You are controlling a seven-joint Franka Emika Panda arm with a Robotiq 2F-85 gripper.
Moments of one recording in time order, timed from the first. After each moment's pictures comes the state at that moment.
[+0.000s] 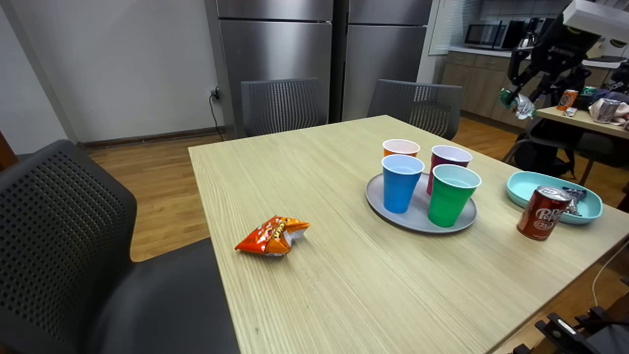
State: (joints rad) arm -0.16 -0.04 -0.21 -2.44 0.30 2.65 0.03
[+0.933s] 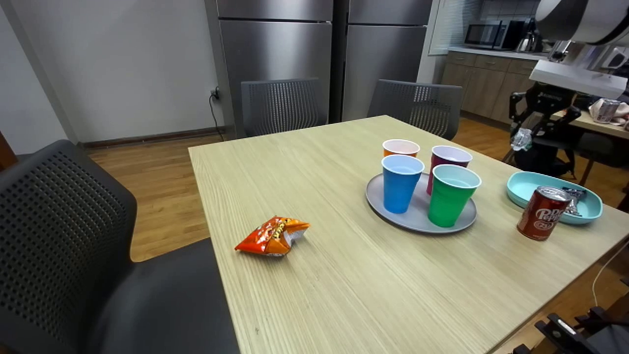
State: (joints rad) arm -0.22 0.31 -0.25 -2.24 0.30 2.71 0.22
